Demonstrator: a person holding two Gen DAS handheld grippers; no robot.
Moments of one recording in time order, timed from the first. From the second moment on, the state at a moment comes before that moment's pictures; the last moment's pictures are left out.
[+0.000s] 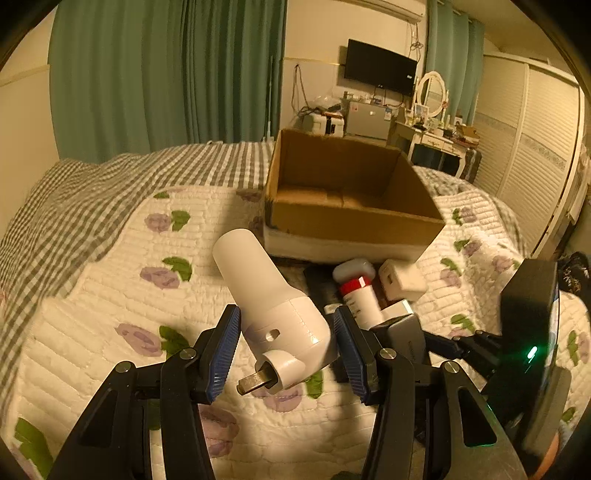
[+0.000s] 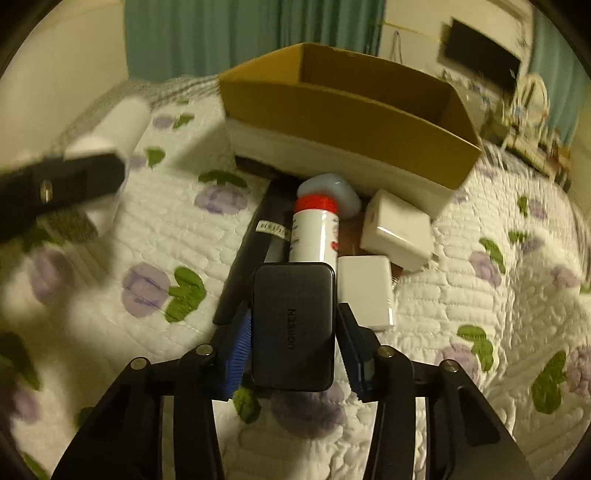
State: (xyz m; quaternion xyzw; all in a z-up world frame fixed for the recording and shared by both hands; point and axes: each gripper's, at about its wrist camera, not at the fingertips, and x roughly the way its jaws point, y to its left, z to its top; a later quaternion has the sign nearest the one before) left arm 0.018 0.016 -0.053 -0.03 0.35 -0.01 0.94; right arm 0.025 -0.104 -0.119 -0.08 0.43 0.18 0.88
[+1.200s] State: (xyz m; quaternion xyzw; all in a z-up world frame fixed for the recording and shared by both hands) left arm 0.201 -0.033 -0.040 0.07 0.34 -0.07 0.93; right arm 0.204 -0.178 -0.016 -0.01 0.36 0.17 0.91
